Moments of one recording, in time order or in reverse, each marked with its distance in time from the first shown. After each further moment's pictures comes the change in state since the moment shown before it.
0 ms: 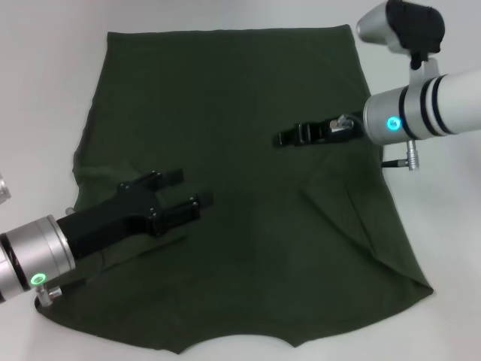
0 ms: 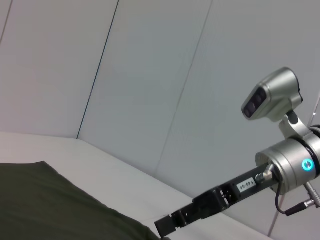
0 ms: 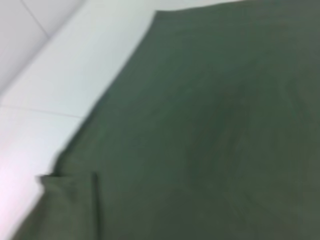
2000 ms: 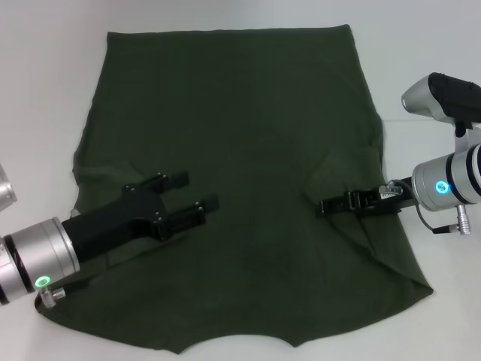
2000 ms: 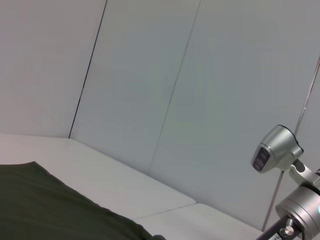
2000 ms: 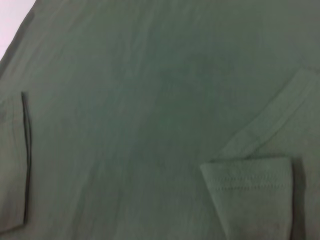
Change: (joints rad) left arm -0.002 -0.005 0.009 0.002 0.006 0.006 0.020; right arm -0.125 -0.031 -0.018 0.054 -0.099 -0.057 0.101
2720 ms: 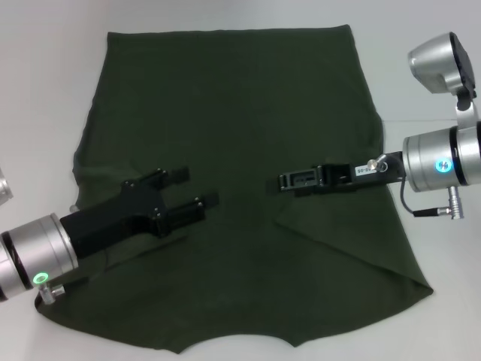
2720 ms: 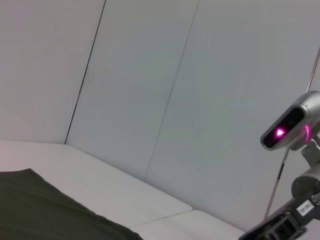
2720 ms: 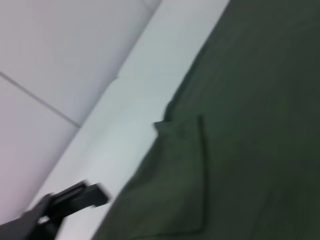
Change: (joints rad) left arm -0.004 0.004 -0.005 0.000 -0.007 0.018 -0.005; right arm -0.026 -0.009 0.059 -0.084 0.275 -0.339 -0.198
